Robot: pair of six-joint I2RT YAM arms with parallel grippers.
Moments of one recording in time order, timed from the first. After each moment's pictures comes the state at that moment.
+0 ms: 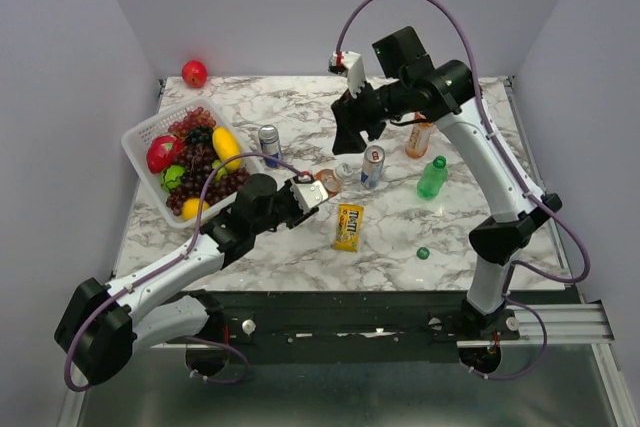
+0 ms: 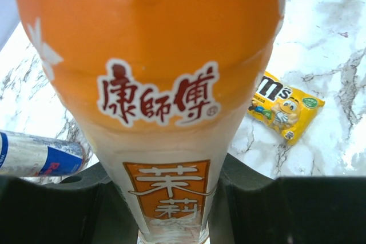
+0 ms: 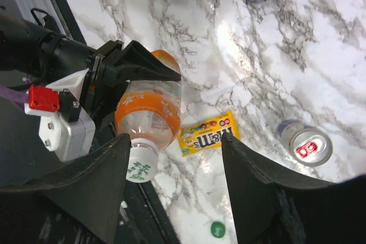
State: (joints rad) left arm -0.71 1.03 0.58 0.09 0.18 0.41; right arm 0.64 1.85 2.32 -1.28 -0.48 -0.17
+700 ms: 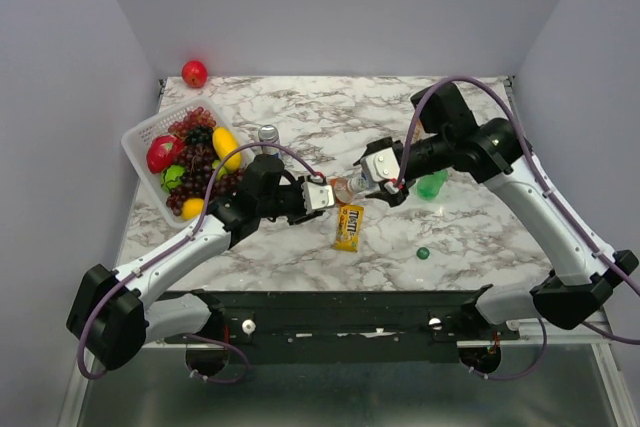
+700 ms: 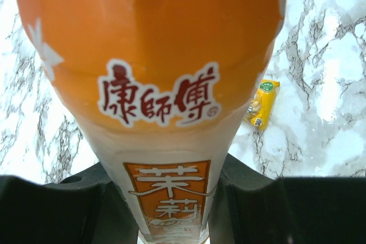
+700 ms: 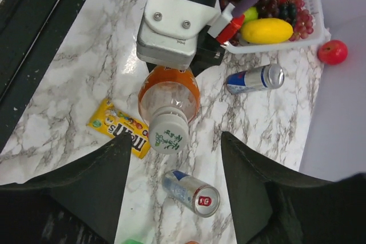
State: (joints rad) left arm -0.65 1.14 0.75 -0.12 0.51 0.63; right arm 0.64 1.36 1.67 -1.13 -0.77 -1.28
